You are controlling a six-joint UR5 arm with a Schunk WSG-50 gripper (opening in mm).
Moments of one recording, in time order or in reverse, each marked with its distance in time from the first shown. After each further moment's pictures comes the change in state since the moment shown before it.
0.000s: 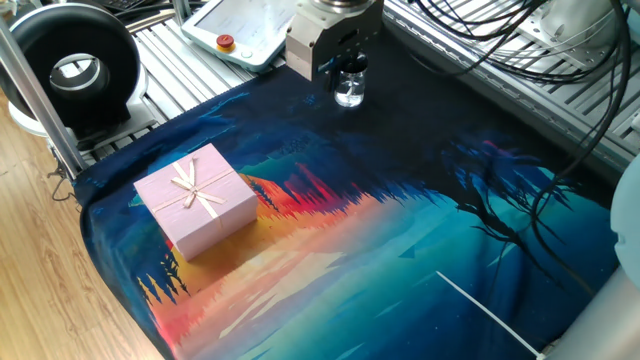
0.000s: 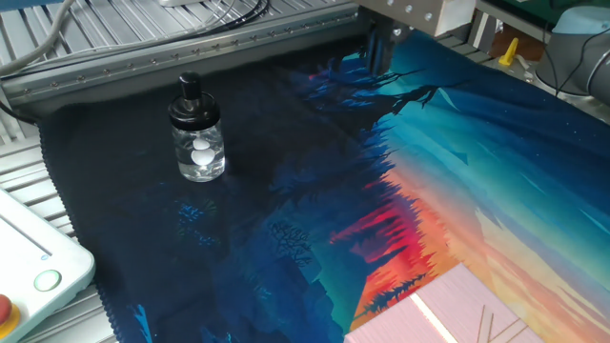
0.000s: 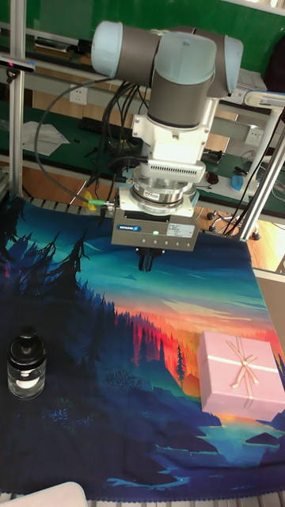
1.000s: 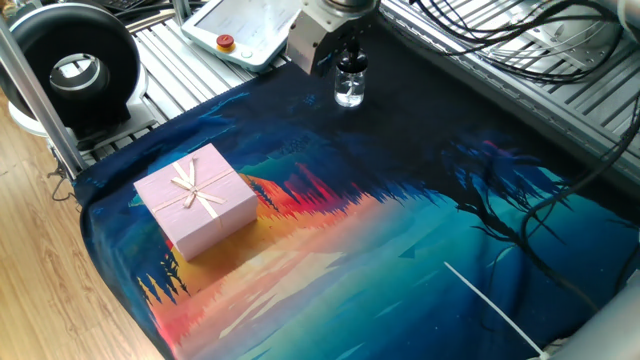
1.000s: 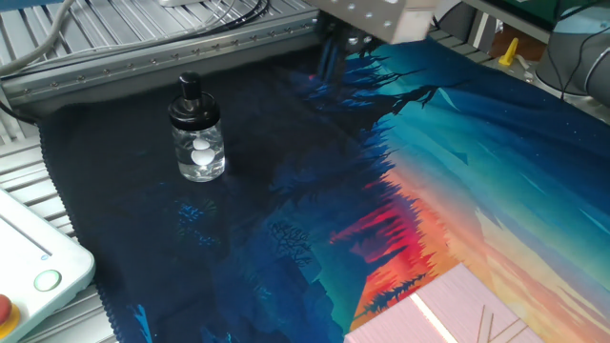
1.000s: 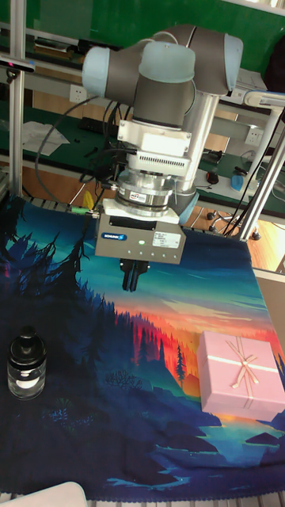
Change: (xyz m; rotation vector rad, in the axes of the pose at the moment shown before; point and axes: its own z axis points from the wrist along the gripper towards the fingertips) arm -0.050 -0.032 0.008 0.049 -0.251 -0.035
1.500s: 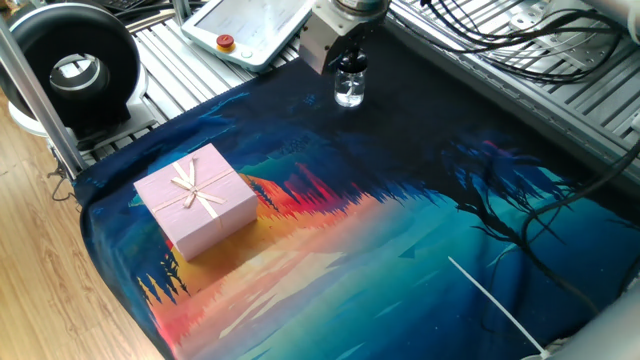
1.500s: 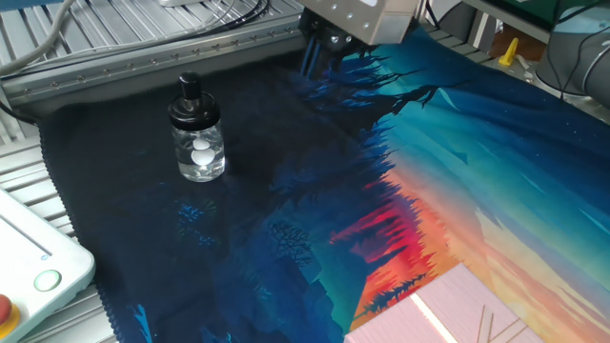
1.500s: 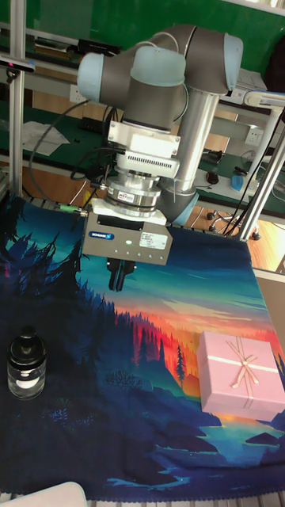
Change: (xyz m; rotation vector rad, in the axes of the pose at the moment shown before) arm 0.010 -0.026 0.006 0.049 -0.014 -0.004
